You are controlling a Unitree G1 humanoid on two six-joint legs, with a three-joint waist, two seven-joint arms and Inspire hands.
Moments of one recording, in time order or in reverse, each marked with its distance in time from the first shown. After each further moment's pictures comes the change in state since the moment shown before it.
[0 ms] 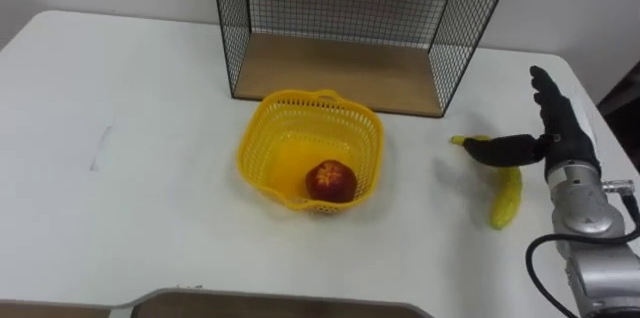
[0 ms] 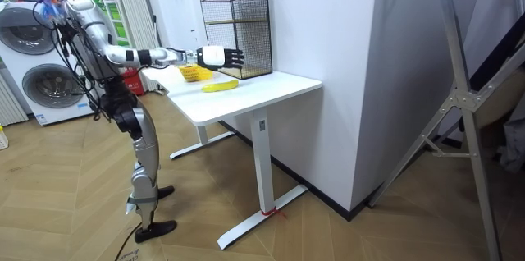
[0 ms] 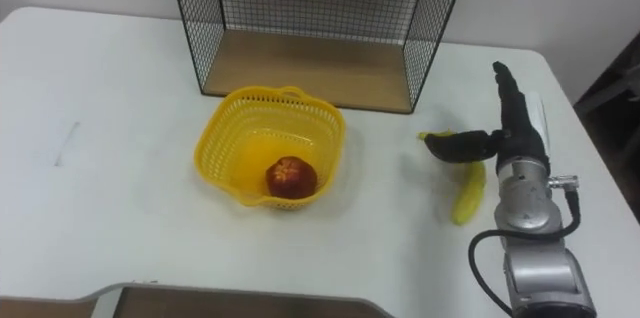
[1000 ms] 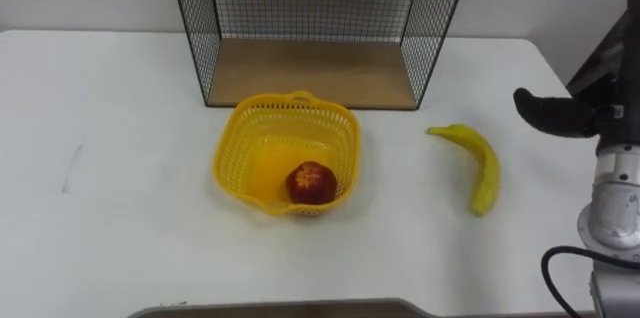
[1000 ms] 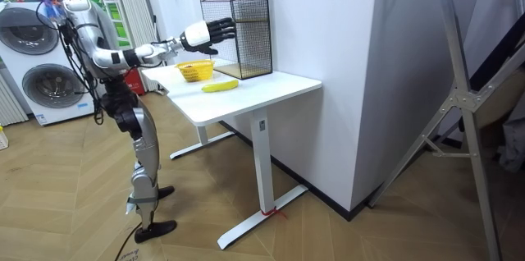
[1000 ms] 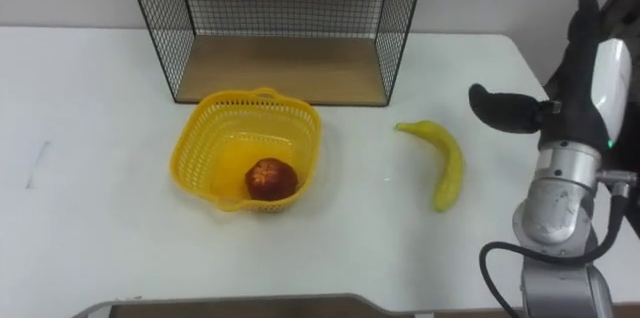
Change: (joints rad) left arm -0.024 0.009 -0.008 0.096 -0.001 -0.058 0.003; right arm 0.115 0.023 -0.099 -0.254 -0.209 -0.094 -0.210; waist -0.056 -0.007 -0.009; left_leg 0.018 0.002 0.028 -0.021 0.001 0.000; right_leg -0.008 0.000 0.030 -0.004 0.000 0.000
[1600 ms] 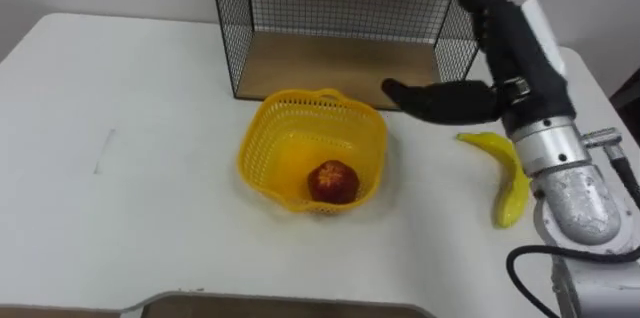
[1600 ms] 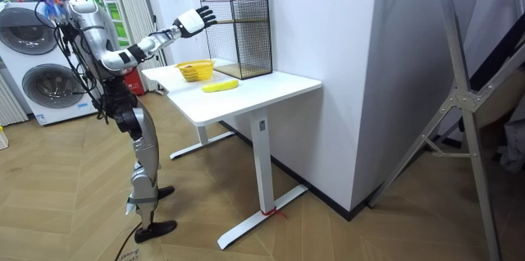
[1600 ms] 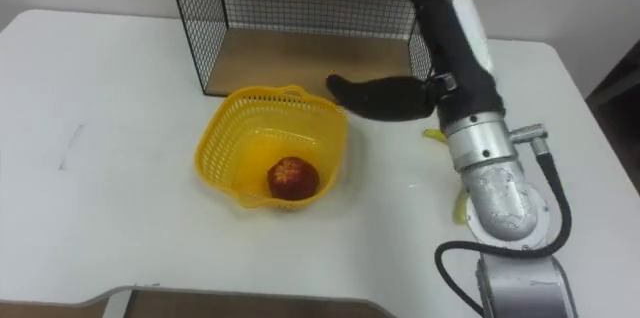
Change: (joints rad) left arm -0.016 -0.009 -0.030 0.019 0.001 -0.051 -0.003; right arm -0.001 0.058 0.128 -0.373 0.196 -0.047 0.296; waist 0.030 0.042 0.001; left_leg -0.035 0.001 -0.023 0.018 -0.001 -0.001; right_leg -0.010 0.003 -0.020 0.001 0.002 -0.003
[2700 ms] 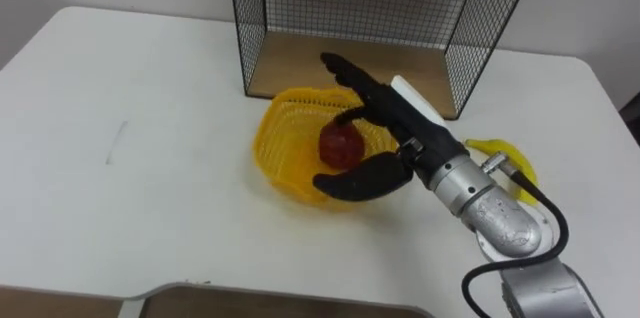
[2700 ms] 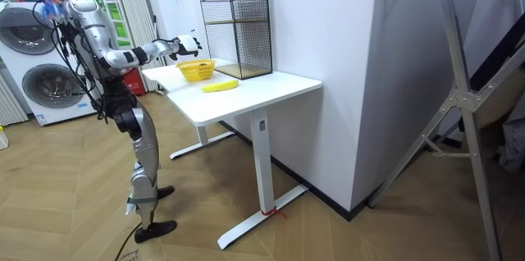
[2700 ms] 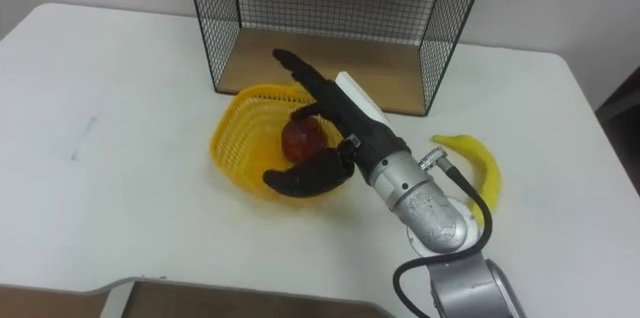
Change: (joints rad) left arm -0.056 0.004 -0.083 -0.019 -0.002 0.027 -0.016; right arm 0.001 -0.003 0.289 0.120 -0.042 0.080 0.315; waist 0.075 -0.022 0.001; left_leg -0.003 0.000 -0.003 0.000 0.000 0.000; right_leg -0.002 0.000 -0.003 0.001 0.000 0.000
